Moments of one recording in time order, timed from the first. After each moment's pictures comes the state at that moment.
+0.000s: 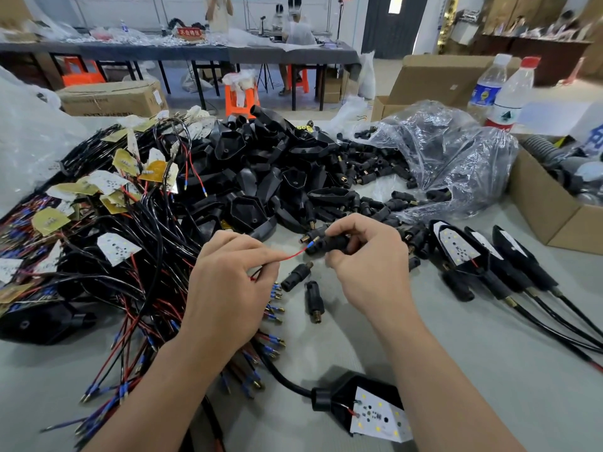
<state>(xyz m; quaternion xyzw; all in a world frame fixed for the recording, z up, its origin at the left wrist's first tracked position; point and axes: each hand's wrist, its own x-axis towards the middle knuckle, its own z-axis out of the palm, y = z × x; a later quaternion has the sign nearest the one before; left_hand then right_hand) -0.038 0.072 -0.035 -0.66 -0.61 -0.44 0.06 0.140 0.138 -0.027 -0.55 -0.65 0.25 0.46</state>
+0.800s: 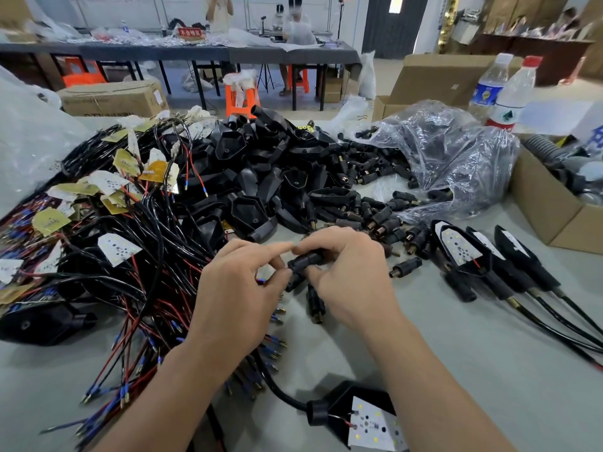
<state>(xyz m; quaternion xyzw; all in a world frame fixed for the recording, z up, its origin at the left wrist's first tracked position) -0.030 0.068 -0.034 -0.64 -0.63 -0.45 0.00 0.127 0.127 -0.025 -0.45 -0.75 0.24 0.42</state>
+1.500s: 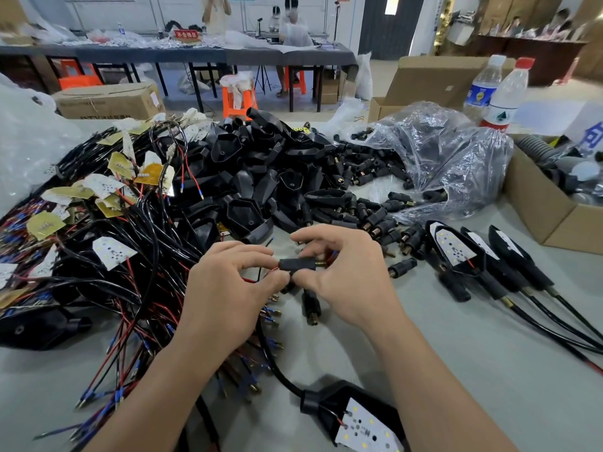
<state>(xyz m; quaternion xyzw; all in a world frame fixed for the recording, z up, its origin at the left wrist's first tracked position) -0.042 0.071 -0.033 -0.61 -0.66 -0.43 -0.09 0.132 0.124 -0.015 -0.46 -0.71 0.34 0.40</state>
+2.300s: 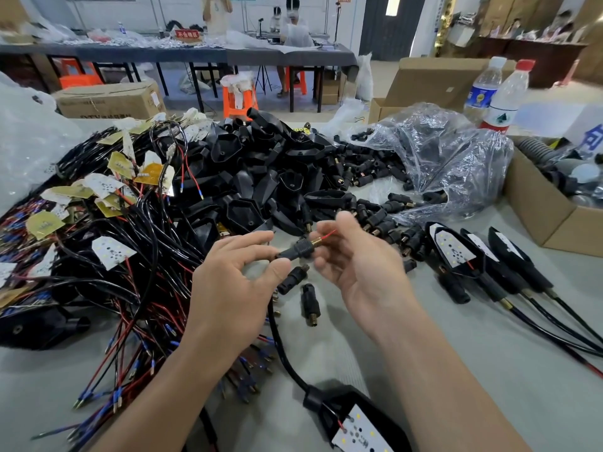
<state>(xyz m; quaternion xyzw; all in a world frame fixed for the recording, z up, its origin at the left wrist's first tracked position) -0.028 0.070 -0.029 -0.58 -0.64 -0.49 -0.10 0.134 0.130 -0.010 -0.37 -0.35 0.69 0.51</state>
